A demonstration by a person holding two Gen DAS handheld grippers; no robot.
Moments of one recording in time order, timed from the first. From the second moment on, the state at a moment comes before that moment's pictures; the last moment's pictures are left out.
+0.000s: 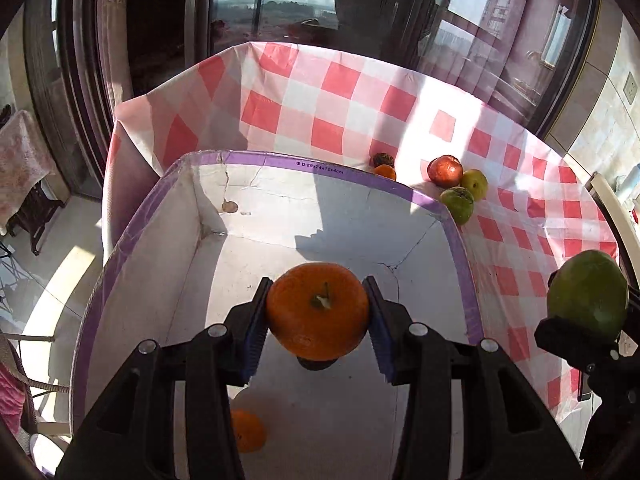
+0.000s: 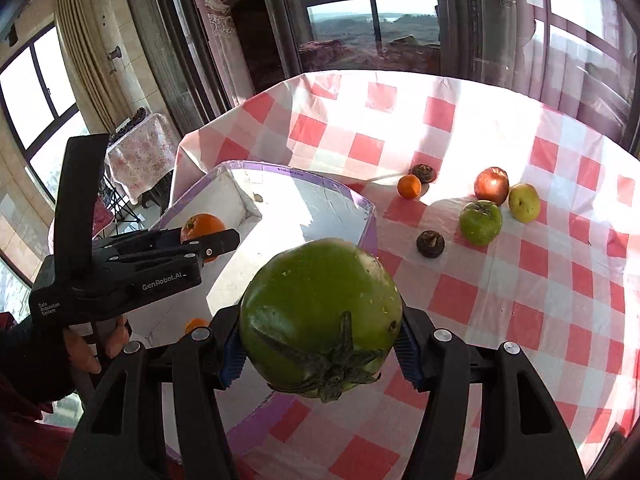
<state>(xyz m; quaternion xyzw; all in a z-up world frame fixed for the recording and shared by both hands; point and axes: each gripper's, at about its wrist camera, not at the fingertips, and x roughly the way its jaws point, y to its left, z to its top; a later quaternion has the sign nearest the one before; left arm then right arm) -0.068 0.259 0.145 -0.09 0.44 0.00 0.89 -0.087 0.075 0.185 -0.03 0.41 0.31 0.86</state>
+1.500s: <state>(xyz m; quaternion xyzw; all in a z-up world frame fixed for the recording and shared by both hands) -0.019 0.319 0.047 -0.06 0.58 -0.05 0.81 -0.138 0.234 0.077 -0.51 0.51 0.41 0.56</state>
